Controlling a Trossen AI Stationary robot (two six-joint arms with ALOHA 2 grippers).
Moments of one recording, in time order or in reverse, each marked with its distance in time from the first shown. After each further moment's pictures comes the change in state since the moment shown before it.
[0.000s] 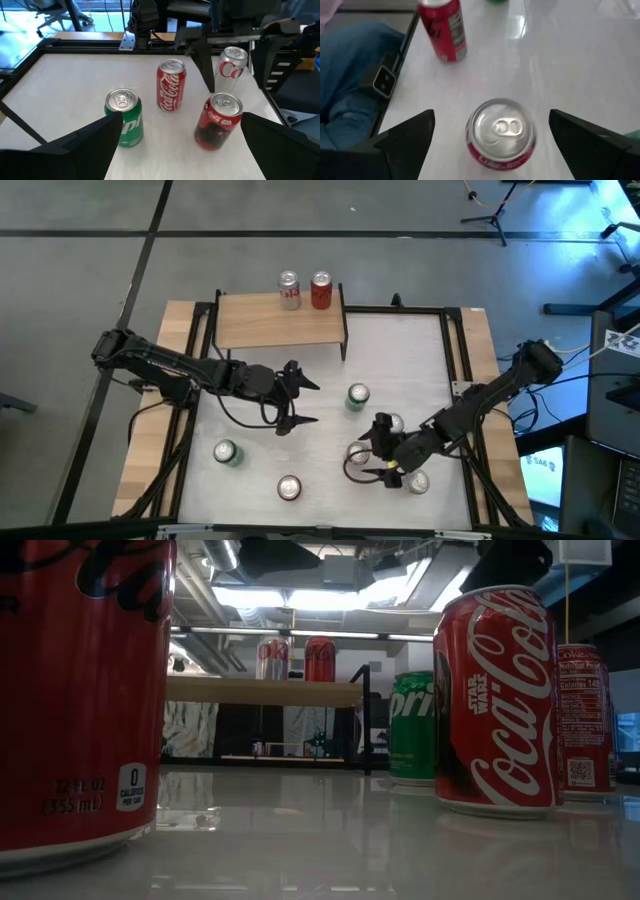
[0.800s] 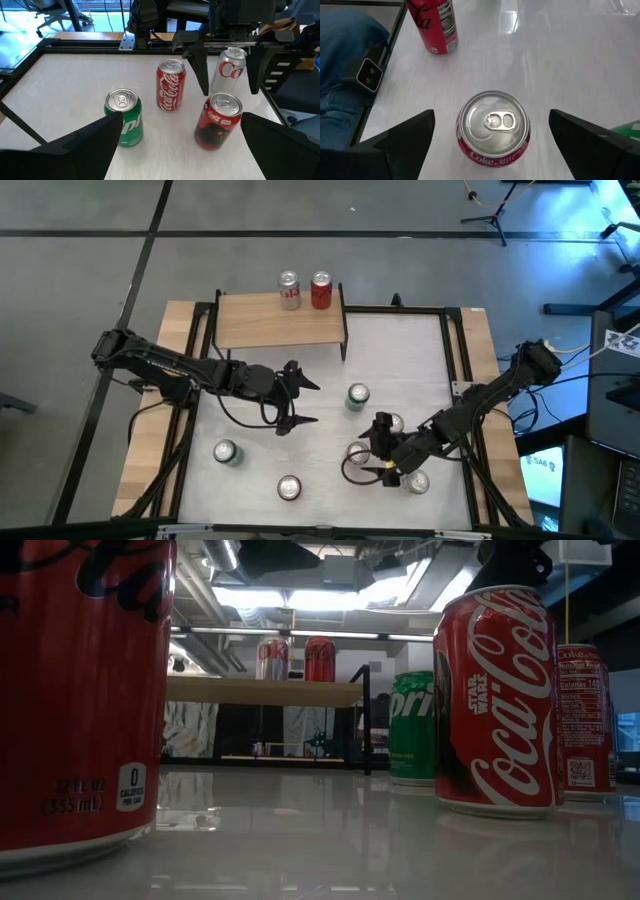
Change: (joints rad) left arm 0.000 0.000 0.000 0.000 0.000 0.000; right arm -0.002 0.017 0.000 -0.020 0.037 0.007
